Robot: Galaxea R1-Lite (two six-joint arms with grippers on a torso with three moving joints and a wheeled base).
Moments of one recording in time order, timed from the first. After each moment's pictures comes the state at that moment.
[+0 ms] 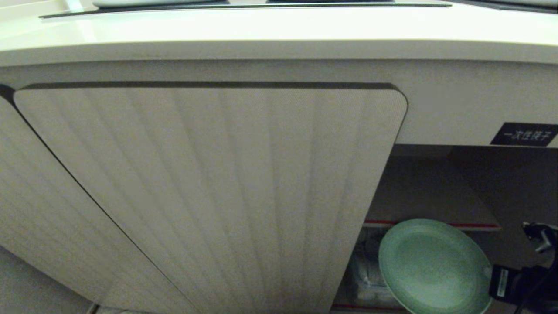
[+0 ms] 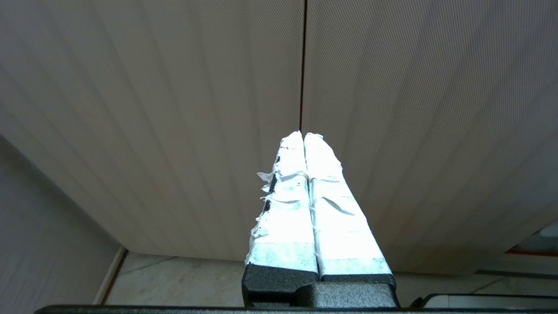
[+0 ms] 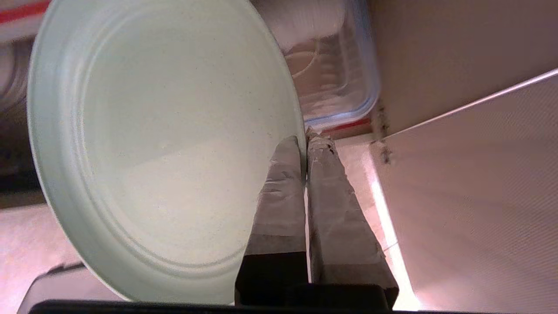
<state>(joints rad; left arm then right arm) 0.00 0.00 0.00 0.00 0.01 0.00 0.04 1.41 -0.11 -0.66 -0.13 0.28</state>
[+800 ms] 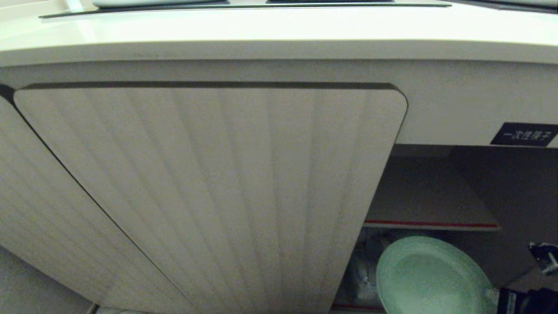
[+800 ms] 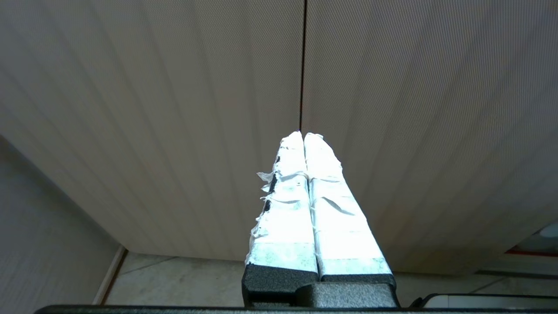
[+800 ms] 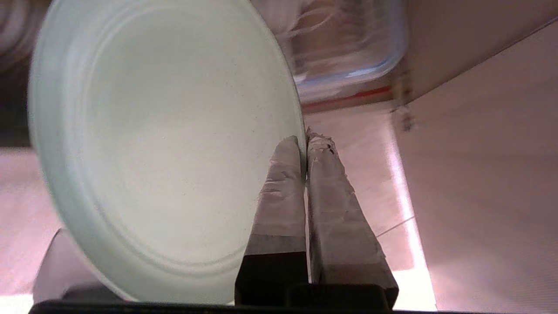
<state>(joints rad) 0.00 0.00 0.00 0.00 0.01 0.00 0.04 1.34 -0.02 -0.64 -0.05 0.29</state>
